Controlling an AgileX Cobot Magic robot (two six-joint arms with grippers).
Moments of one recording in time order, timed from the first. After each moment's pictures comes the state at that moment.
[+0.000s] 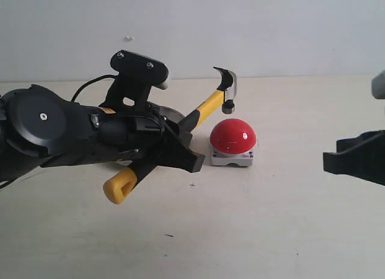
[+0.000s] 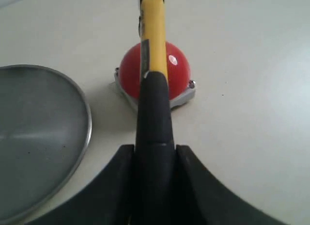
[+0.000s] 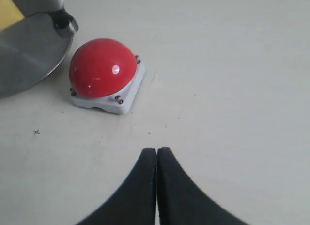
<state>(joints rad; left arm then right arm) -0.82 1.61 -0.86 -0.91 -0.06 0.80 0.14 1.06 -0.39 0.30 0.07 -0.15</state>
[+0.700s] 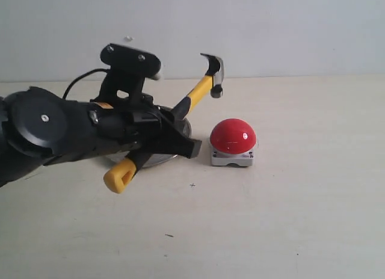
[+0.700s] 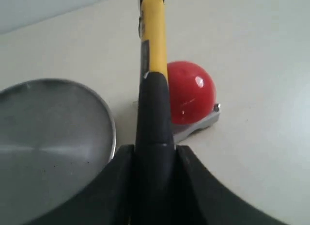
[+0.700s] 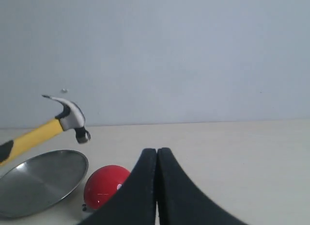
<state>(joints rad) -0.82 1.61 -0.86 -0.92 -0.17 0.78 0.14 0.48 -0.13 0.30 -0.18 -0.15</state>
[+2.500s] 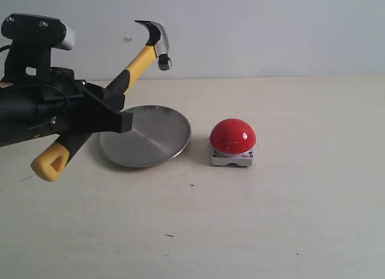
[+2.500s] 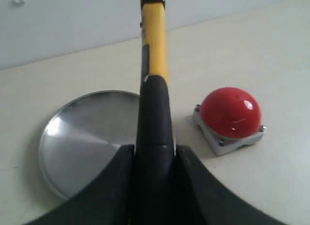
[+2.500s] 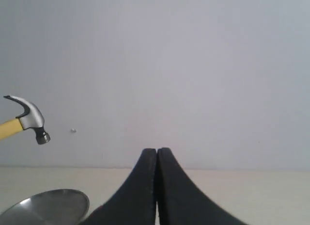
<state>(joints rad) -0.65 1.35 -0.71 -0.90 -0.14 0.78 0.14 0.16 -0.02 0.24 -0.20 -0.15</state>
